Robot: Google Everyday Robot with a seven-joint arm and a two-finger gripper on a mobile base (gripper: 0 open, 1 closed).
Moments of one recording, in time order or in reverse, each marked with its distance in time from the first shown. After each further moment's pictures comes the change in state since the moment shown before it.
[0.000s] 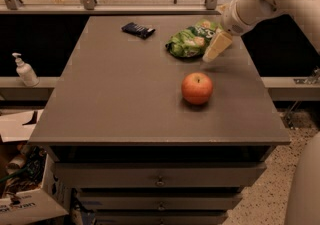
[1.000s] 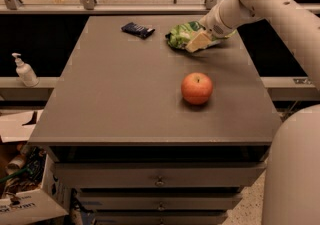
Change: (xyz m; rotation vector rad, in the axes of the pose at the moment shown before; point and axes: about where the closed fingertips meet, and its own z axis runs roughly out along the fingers) arm -0.030 -0.004 0.052 -0.023 -0.071 0.167
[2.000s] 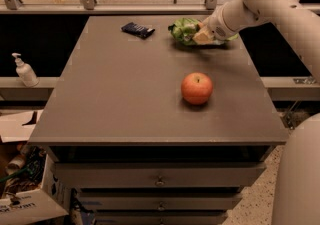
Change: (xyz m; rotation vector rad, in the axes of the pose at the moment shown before) arm 0.004 0.003 -0.009 0.013 -0.026 0.047
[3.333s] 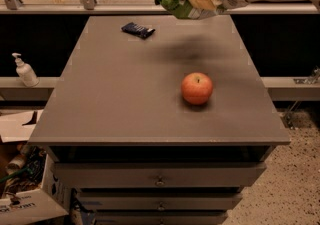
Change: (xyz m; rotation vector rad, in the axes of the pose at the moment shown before) arm -0.107 0.001 -0.102 0.074 -0.335 -0.131
